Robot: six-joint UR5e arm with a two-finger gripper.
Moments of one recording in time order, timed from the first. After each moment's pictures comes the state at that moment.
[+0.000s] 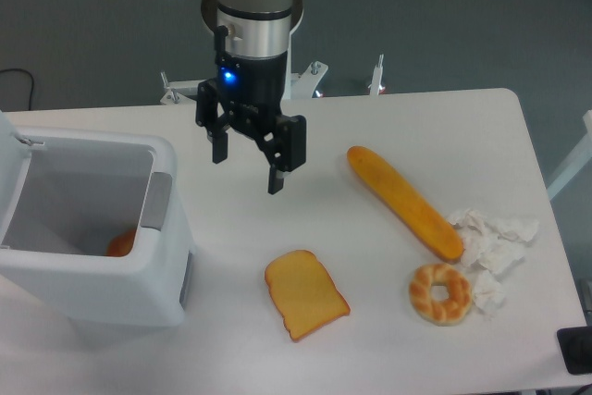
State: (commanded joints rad) arm 2.40 -1.63 -1.60 -1.05 1.32 1.01
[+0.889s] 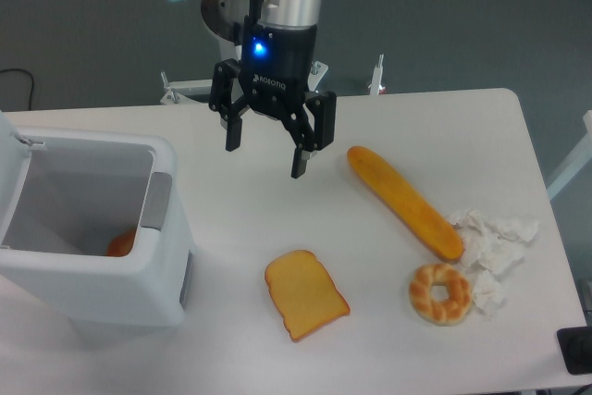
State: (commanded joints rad) arm 2.44 -1.58 -1.54 -1.05 1.20 0.88
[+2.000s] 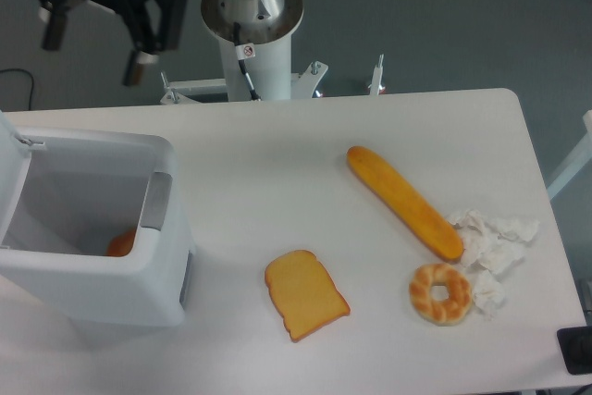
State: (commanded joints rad) arm 2.24 -1.43 -1.55 -1.04 0.89 0.38
